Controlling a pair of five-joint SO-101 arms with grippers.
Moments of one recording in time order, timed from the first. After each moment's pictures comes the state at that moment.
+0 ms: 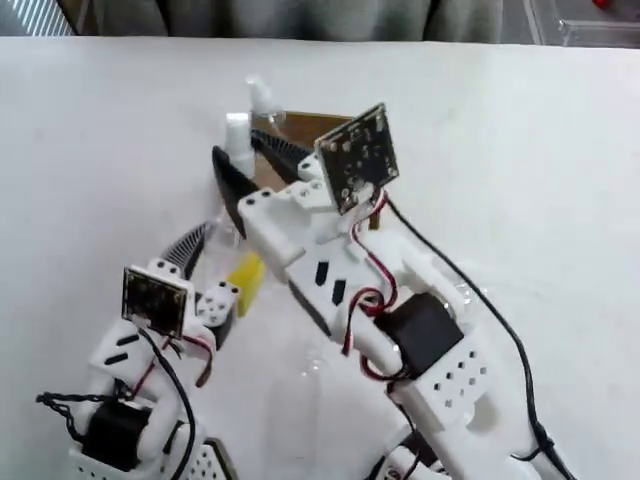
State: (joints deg) left arm 13.7 -103.8 78.9 46.2 -0.4; right arm -43.7 -46.7 27.7 34.9 -4.9
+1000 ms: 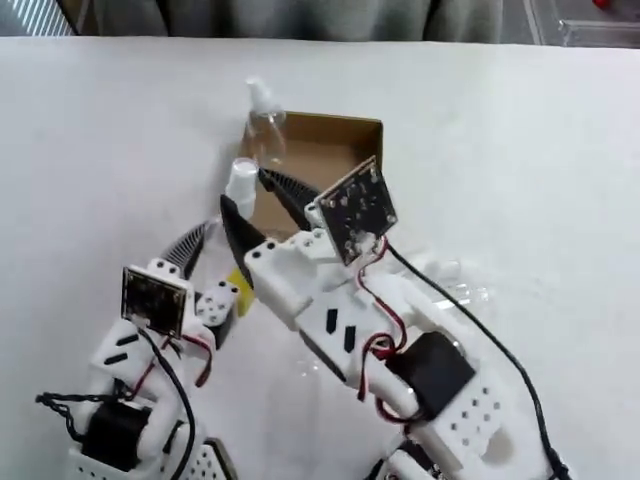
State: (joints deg) left arm 13.5 -103.8 78.9 46.2 -0.4; right arm -47.6 -56.6 34.1 39.1 -5.0
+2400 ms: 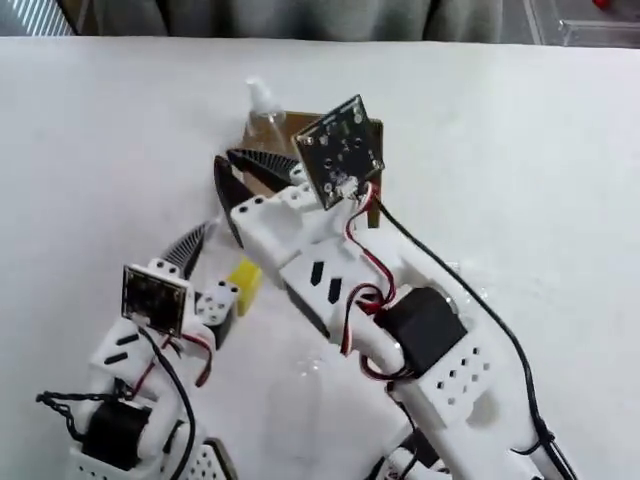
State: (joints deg) left arm 13.4 -103.8 78.9 46.3 -0.3; right arm -44.9 -42.1 19.2 44.6 -2.9
